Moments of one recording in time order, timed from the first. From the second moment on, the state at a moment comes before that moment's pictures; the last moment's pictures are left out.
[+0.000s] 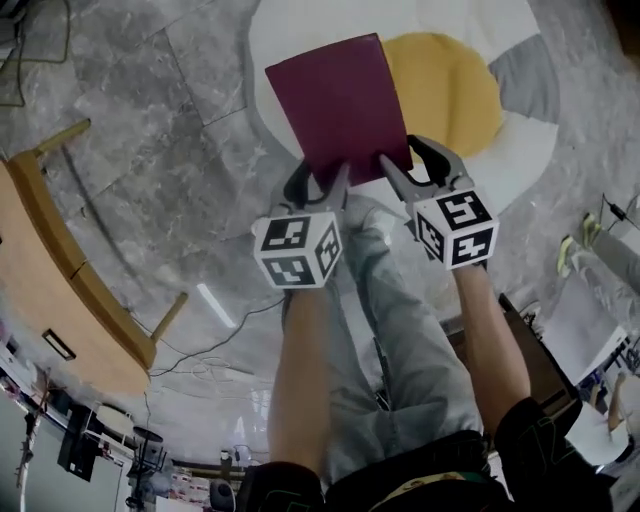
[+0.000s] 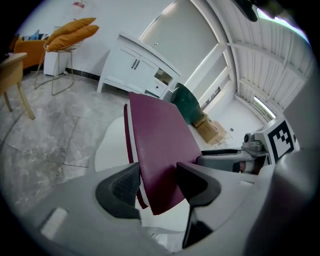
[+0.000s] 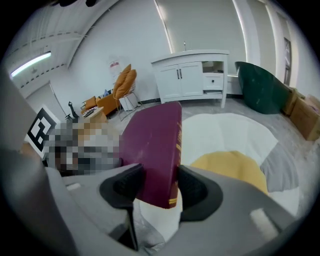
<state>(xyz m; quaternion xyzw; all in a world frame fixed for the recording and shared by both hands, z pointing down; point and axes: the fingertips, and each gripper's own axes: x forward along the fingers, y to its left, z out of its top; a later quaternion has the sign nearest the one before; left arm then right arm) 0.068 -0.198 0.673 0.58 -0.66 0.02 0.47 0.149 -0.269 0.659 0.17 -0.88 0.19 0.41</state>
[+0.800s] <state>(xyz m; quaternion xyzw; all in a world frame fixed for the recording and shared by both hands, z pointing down) -0.226 0.068 0.578 0.37 -0.83 -0.10 0.41 -0.195 -0.037 0.568 -0.09 -0.91 0.06 0.40</state>
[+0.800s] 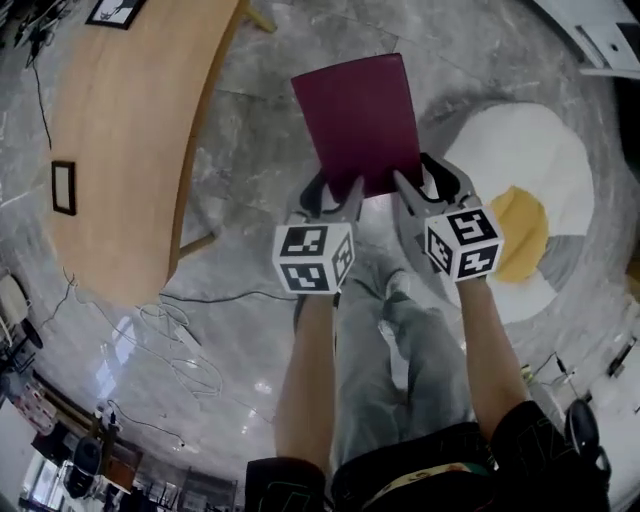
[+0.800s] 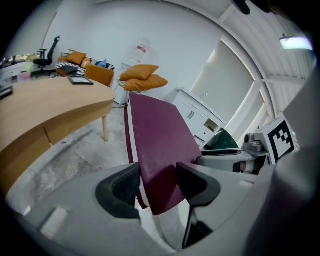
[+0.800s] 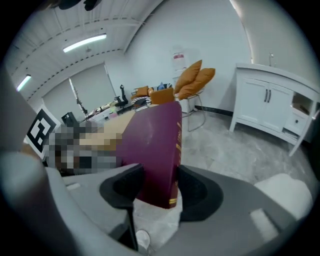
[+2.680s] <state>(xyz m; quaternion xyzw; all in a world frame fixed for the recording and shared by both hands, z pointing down) -0.481 0.405 0.595 -0.06 -0.90 -0.26 0.34 -0.542 0.314 0.594 -0.49 -0.78 -0.07 0.39</state>
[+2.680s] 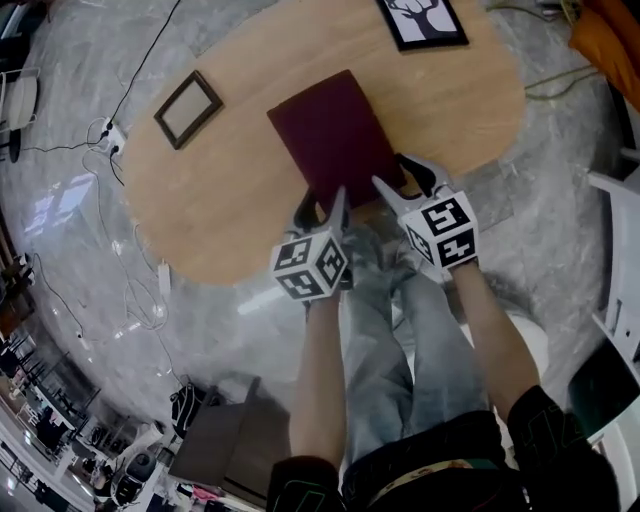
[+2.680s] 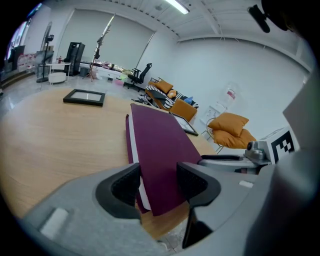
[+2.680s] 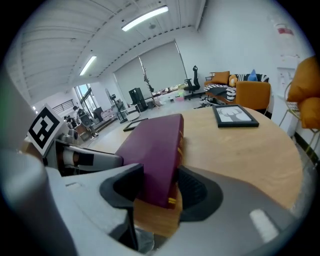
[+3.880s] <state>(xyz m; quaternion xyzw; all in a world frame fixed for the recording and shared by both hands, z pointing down) -0.616 0.539 0.256 -0.10 -0.97 -0.16 0.17 -0.679 0.415 0.285 -0.51 -0.82 0.01 0.25</state>
